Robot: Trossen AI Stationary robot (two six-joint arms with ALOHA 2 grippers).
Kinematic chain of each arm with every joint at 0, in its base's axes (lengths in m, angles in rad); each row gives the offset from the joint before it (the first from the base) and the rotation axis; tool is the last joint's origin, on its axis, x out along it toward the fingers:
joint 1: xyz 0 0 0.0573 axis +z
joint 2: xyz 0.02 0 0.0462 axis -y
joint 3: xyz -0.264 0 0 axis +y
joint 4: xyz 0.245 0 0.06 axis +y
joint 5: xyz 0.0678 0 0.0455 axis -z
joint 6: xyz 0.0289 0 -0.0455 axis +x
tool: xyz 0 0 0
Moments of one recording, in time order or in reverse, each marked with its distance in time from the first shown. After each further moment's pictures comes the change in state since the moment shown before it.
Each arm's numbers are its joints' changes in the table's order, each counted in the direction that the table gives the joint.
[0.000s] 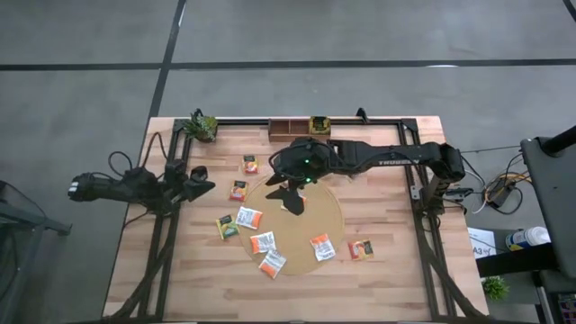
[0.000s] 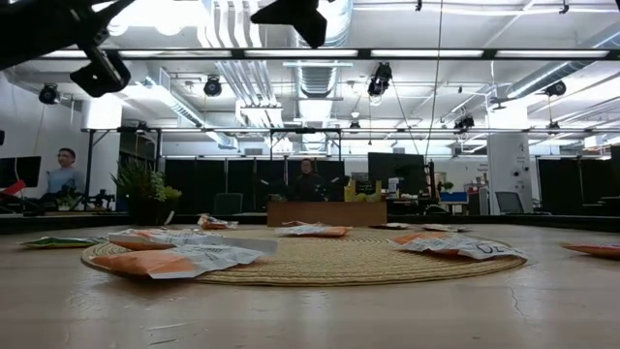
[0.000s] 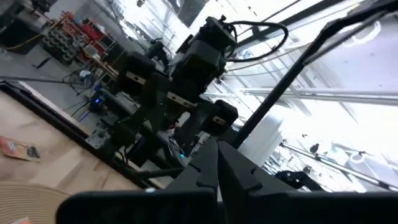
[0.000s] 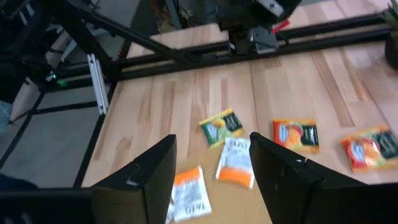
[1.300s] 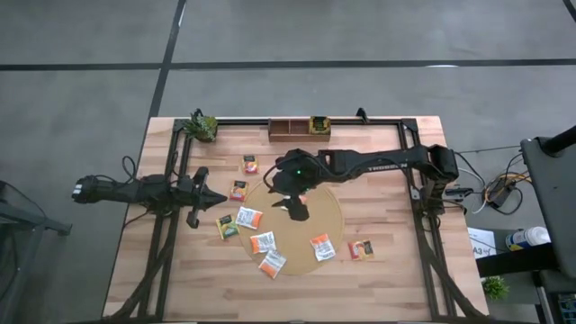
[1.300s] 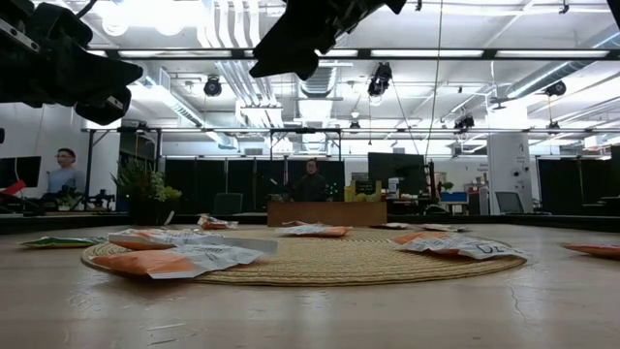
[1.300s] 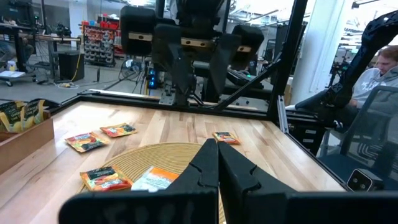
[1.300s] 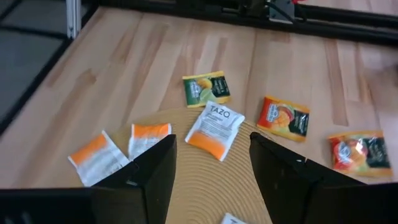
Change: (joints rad) left arm 0.000 0.092 0.089 0.328 0.030 0.594; right arm -0.002 -0.055 0.118 -0.053 0.000 -0.311
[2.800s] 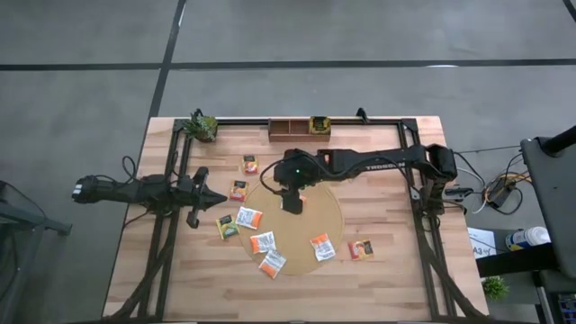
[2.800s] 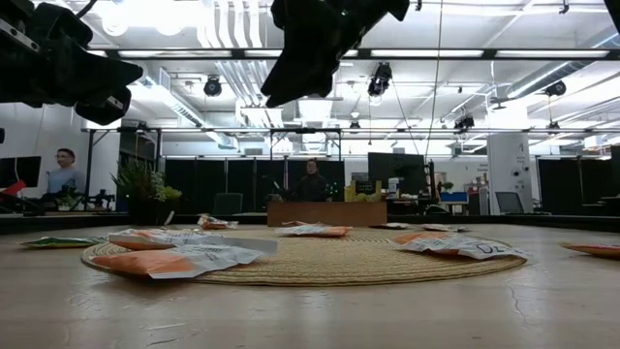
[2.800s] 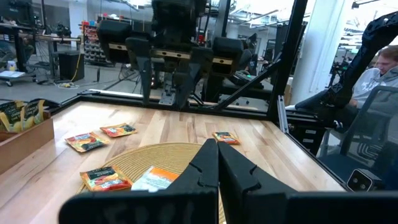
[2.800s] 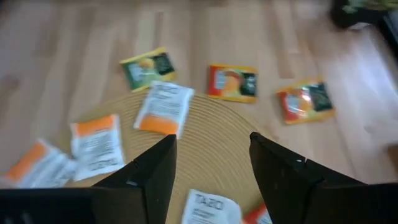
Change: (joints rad) left arm 0.000 0.000 0.000 0.000 0.000 0.000; right arm -0.018 -0.010 0.025 0.028 0.179 0.111
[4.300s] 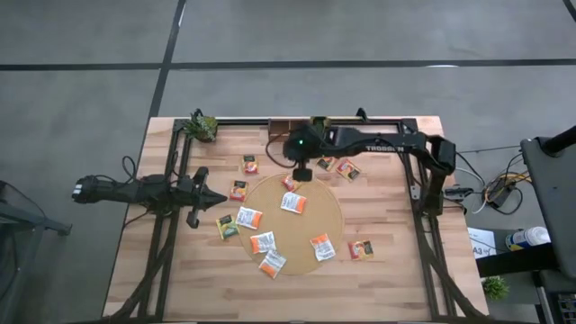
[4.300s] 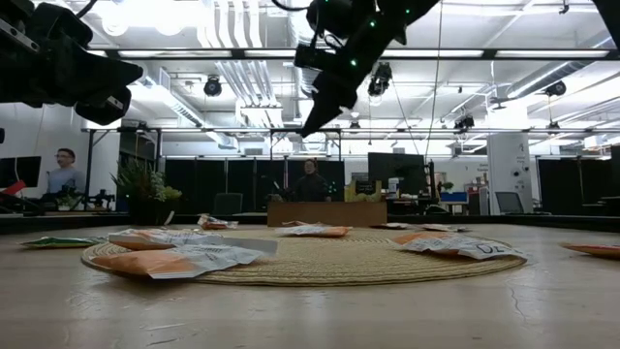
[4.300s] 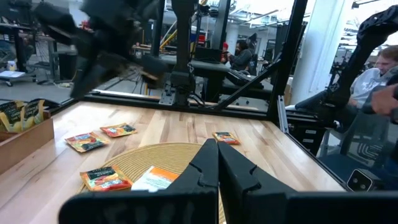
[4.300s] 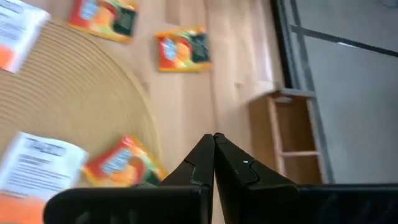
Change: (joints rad) left arm 0.000 0.000 0.000 0.000 0.000 0.000; right arm -0.187 0.005 0.021 0.080 0.198 -0.328
